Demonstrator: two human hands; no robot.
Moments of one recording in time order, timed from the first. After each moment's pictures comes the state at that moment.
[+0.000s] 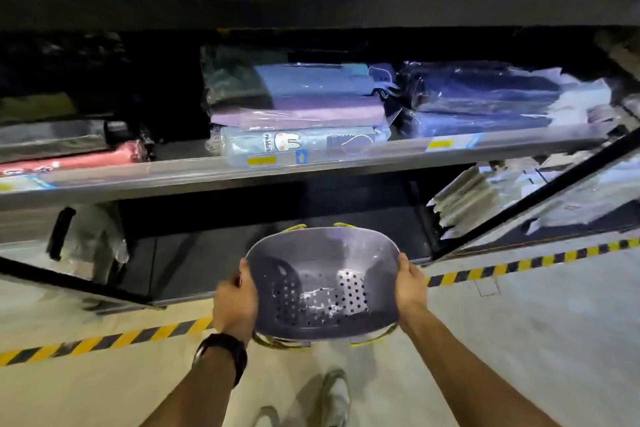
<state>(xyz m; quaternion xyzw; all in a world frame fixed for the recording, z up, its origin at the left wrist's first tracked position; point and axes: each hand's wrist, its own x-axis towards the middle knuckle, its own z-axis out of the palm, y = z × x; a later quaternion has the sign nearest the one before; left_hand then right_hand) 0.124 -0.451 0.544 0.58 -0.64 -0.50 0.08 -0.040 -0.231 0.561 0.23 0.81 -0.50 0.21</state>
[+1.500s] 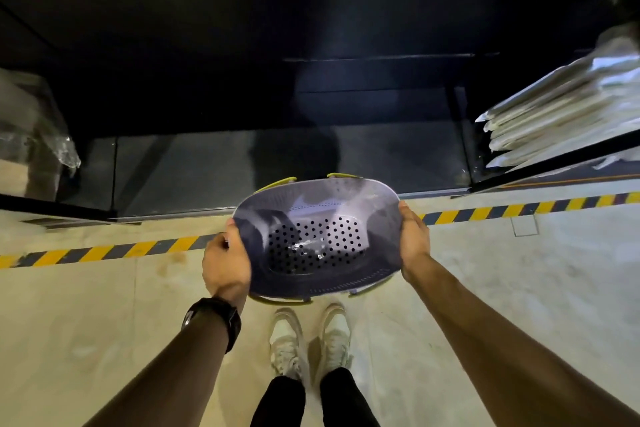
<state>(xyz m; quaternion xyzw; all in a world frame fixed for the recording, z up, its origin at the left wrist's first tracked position) 0.119 -0.442 0.305 0.68 -0.58 -0.45 0.08 -0.071 -0.246 0.332 0.29 0.74 -0.53 0.29</state>
